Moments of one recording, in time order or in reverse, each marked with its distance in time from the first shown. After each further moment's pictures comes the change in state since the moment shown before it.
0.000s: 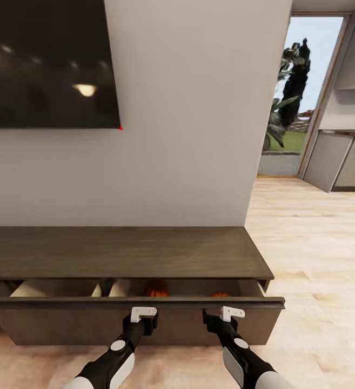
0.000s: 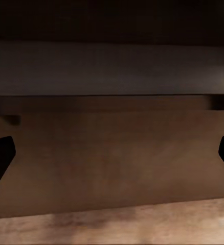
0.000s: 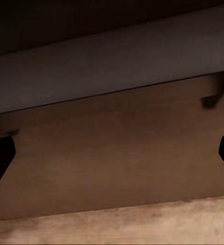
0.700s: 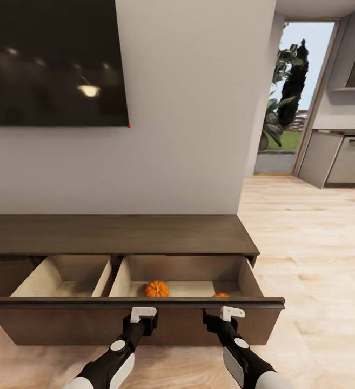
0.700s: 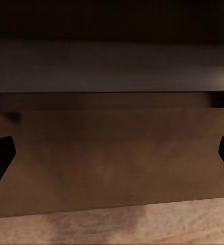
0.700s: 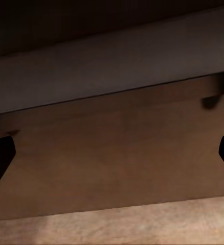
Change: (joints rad) left arm 0.000 0.000 0.000 0.002 0.000 0.000 0.000; right arm 0.000 -0.001 0.001 0.000 0.000 0.000 0.001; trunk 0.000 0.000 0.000
